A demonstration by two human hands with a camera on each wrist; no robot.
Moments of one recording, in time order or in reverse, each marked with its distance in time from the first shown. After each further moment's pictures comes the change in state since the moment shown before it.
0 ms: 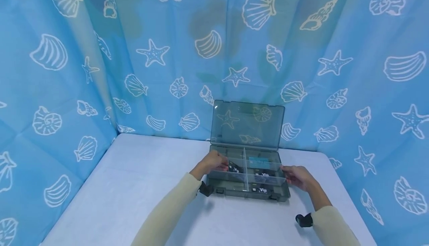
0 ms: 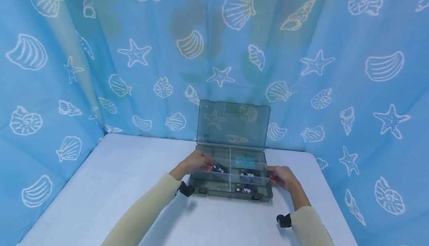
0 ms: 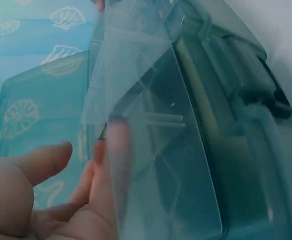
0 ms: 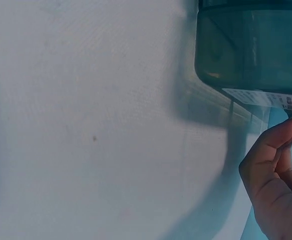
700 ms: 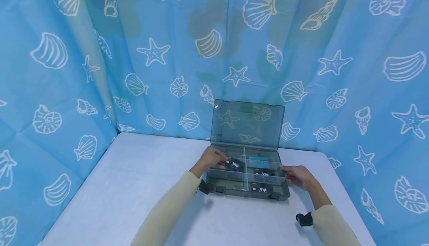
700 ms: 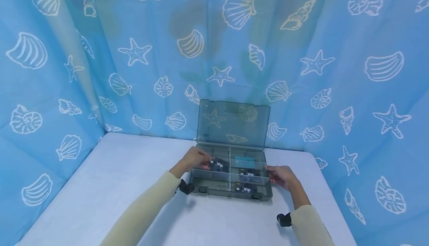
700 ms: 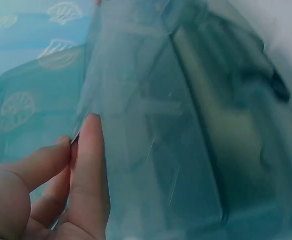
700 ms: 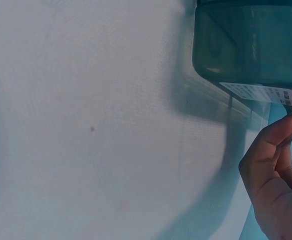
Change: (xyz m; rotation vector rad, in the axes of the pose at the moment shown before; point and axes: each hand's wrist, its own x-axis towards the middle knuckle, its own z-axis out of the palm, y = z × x) left_hand 0.005 -0.004 -0.004 0.034 0.142 0.045; right_hand -0.001 -0.001 0.000 0.010 0.008 0.026
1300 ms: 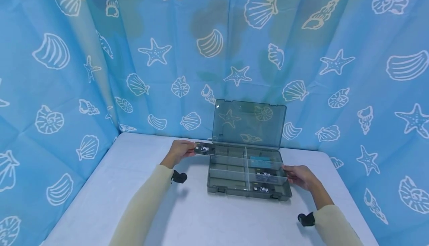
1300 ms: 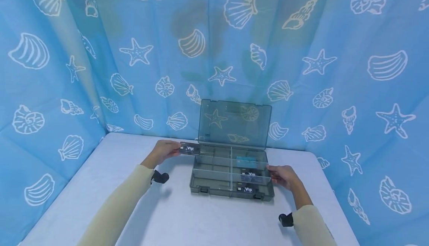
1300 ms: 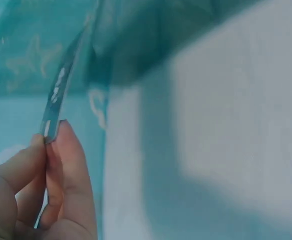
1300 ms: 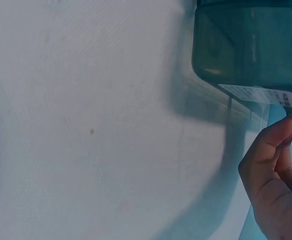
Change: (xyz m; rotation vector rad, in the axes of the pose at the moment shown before) left_hand 0.008 -0.021 -0.110 -0.167 0.268 -0.164; right_hand 0.003 0.002 -0.001 -0.011 0.001 -0.003
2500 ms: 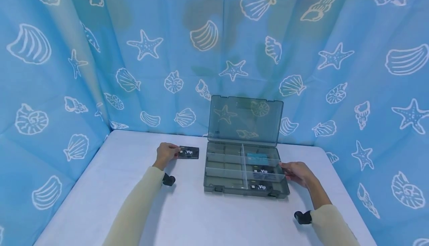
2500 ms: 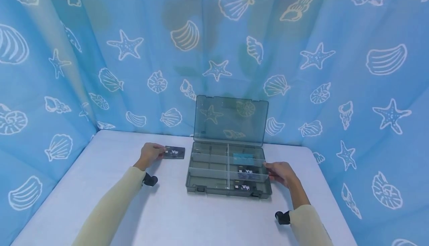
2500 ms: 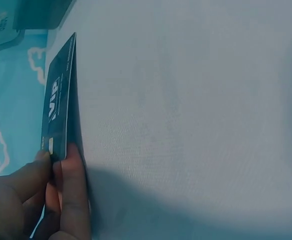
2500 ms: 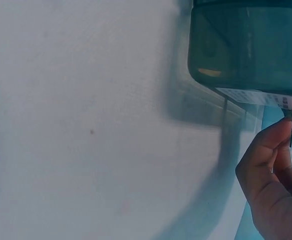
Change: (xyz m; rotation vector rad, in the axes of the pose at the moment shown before) left_hand 0.019 -0.034 -0.020 0.307 0.202 0.001; right_hand -0.003 -0.001 -0.003 -0.099 0.021 -0.020
